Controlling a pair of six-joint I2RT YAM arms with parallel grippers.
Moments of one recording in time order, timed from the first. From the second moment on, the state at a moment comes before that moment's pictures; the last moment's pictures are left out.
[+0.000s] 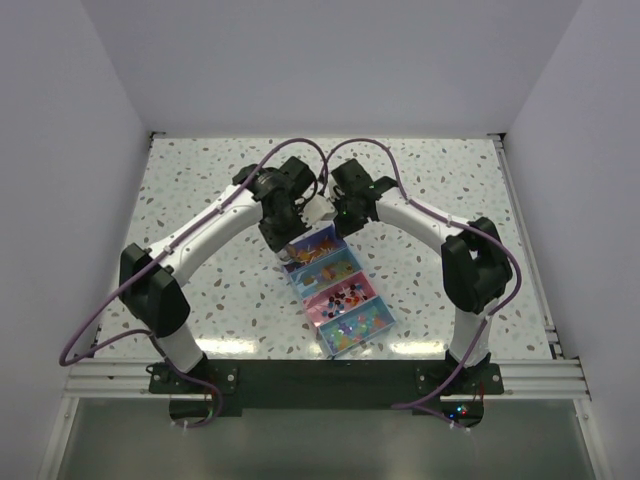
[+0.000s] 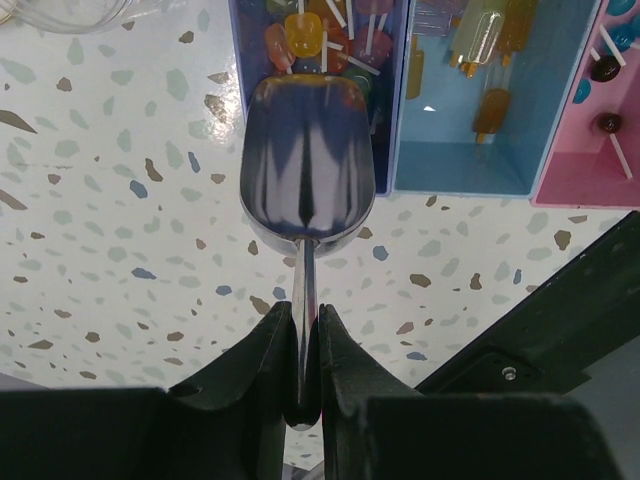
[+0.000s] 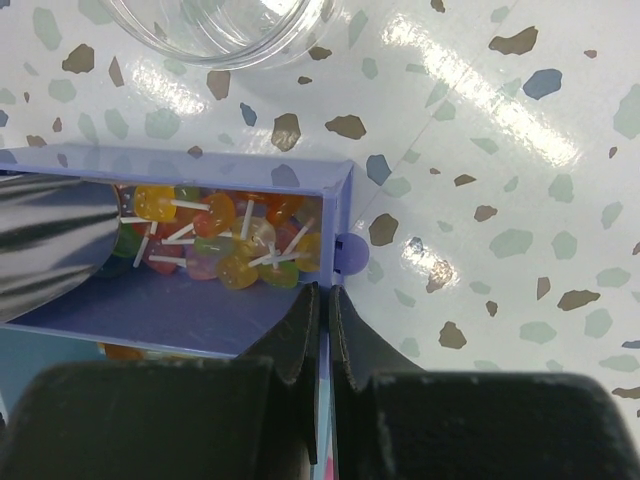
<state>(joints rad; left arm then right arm) -0.68 1.70 1.63 -1.26 0.00 0.38 0.62 1.90 1.50 -0.66 -0.07 0.11</state>
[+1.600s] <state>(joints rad) -0.67 1.77 1.20 -0.68 0.15 0.10 0.58 1.83 1.34 -0.46 -0.15 0.22</state>
